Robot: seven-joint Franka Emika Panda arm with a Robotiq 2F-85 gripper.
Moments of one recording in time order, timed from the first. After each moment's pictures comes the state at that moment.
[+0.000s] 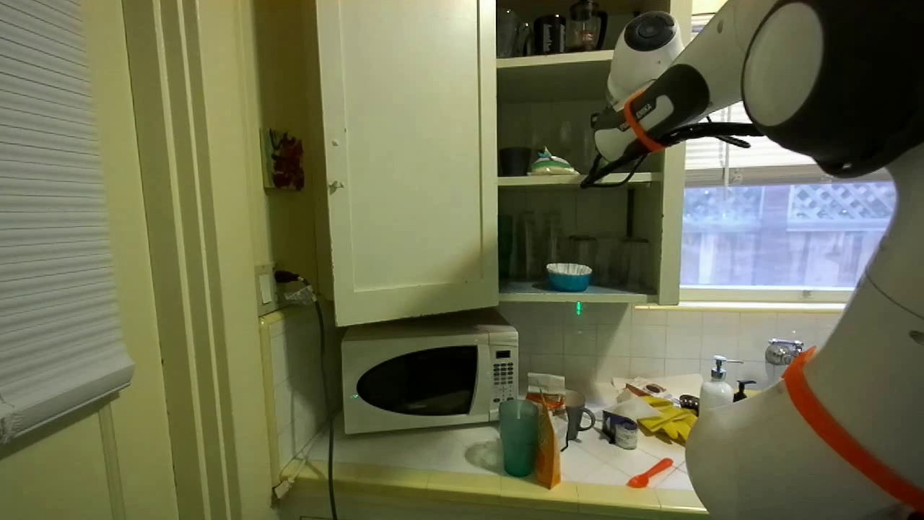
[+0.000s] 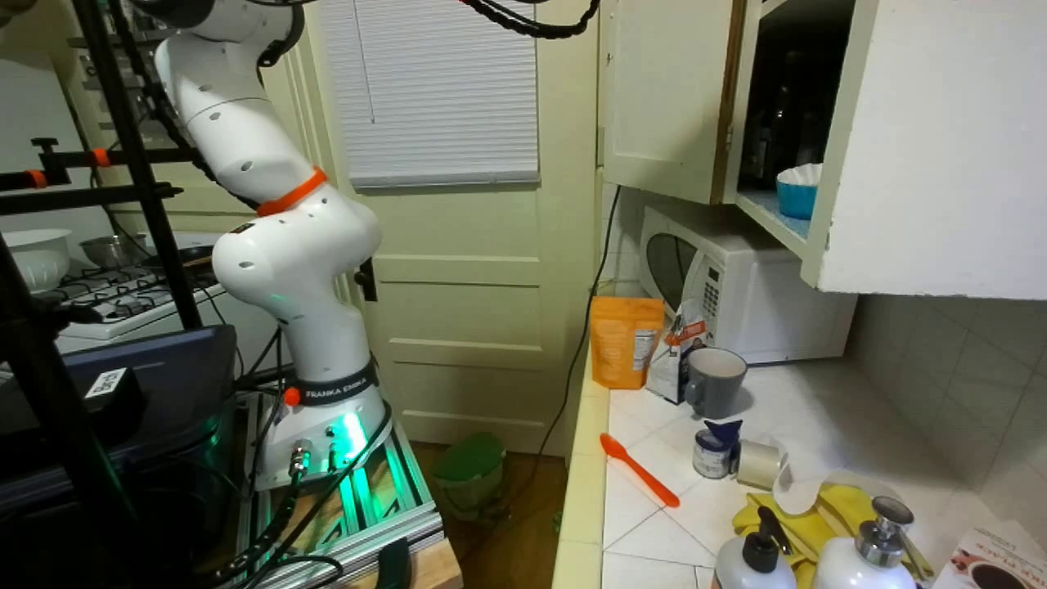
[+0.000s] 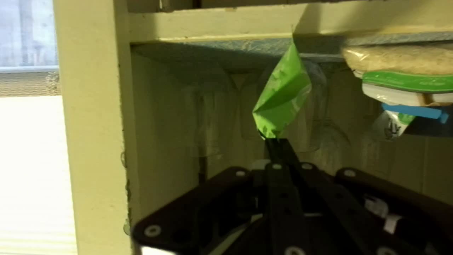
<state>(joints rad) -0.82 -0.46 0.16 -2.02 -0.53 2.88 0.63</state>
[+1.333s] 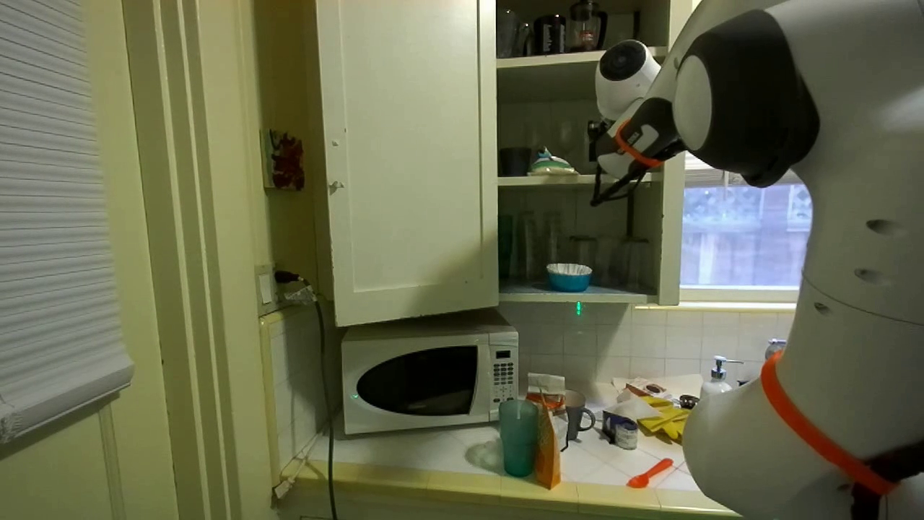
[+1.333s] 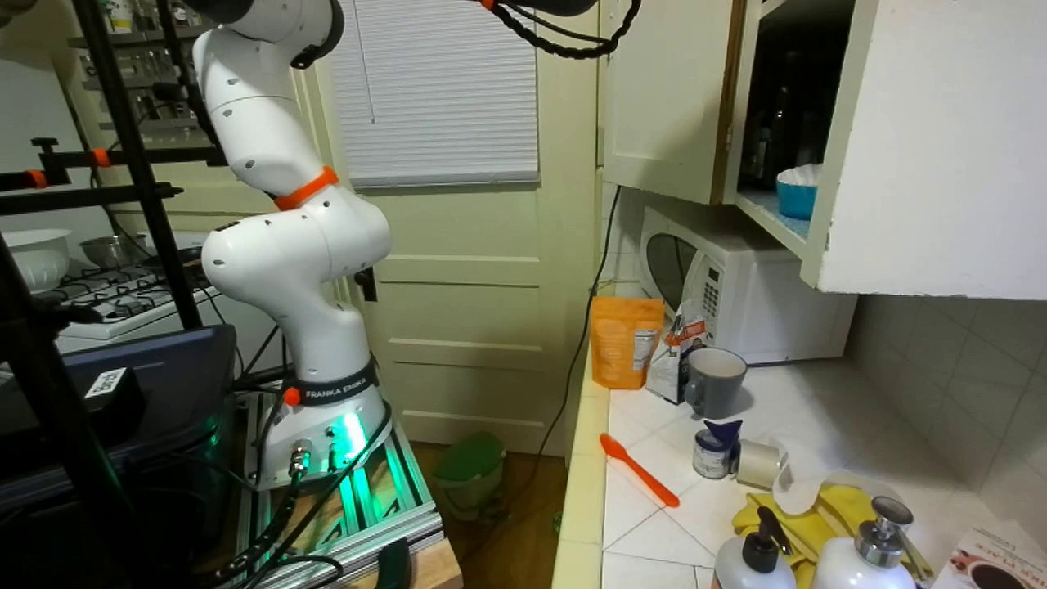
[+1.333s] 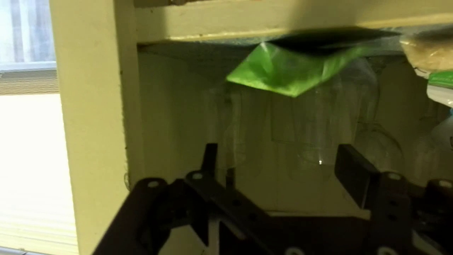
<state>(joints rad) -1.14 -0.38 0.41 -1.92 -0.70 2.89 0.88</state>
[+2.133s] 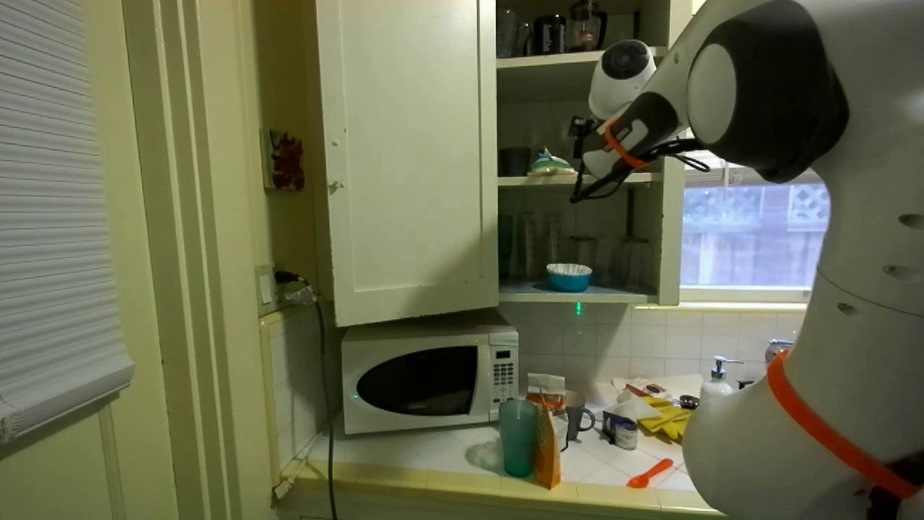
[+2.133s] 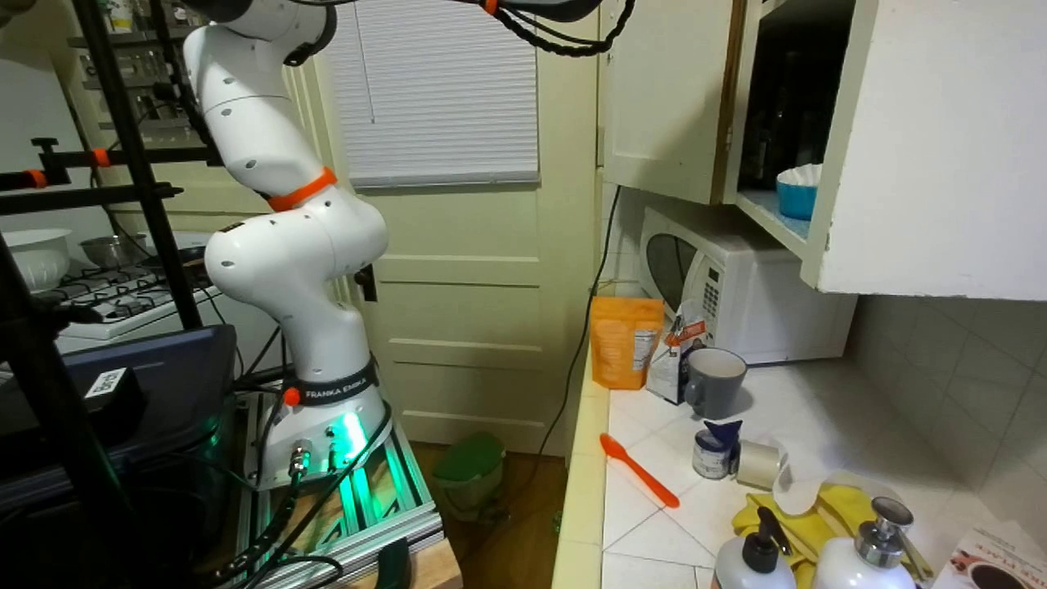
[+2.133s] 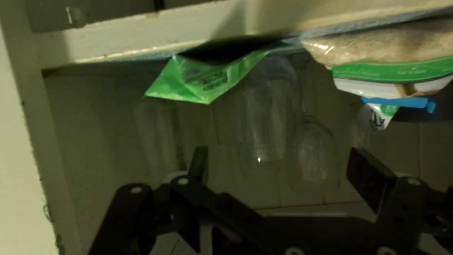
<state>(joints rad) -1.01 -0.36 0.35 -1.95 -0.56 2.98 0.82</state>
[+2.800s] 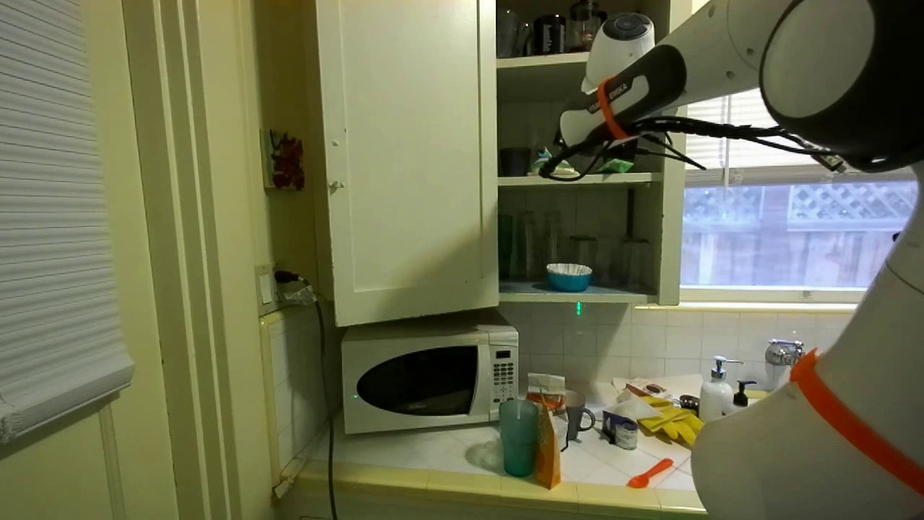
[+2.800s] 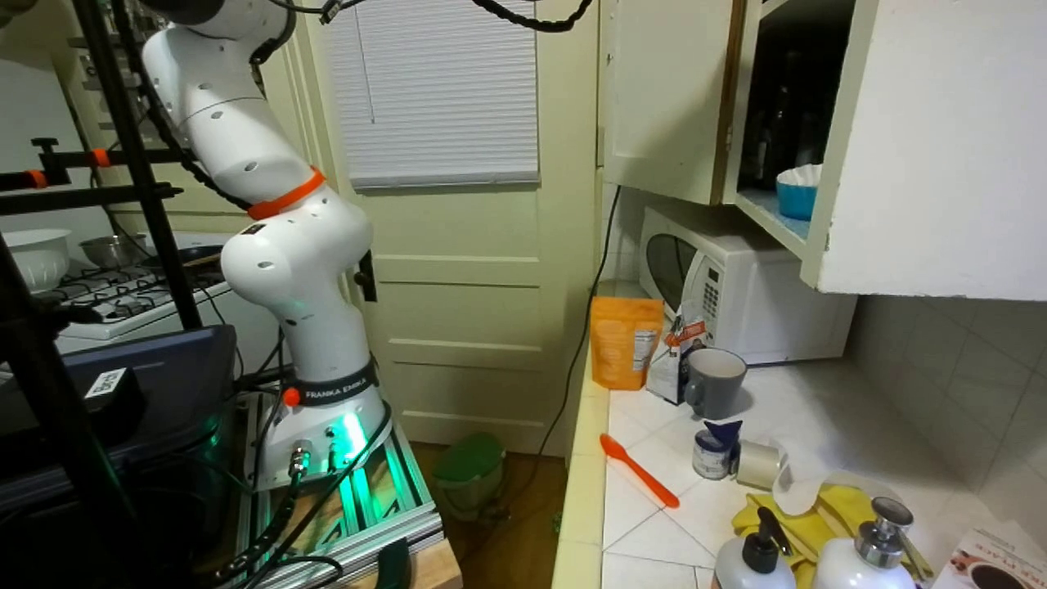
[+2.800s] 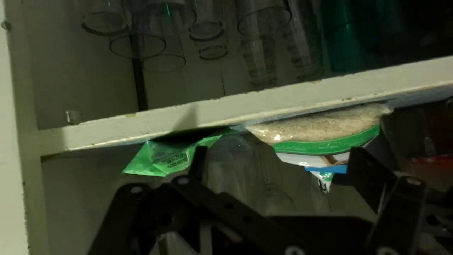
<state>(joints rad) -0.62 -0.44 0.13 -1.99 -0.30 2.68 0.58</state>
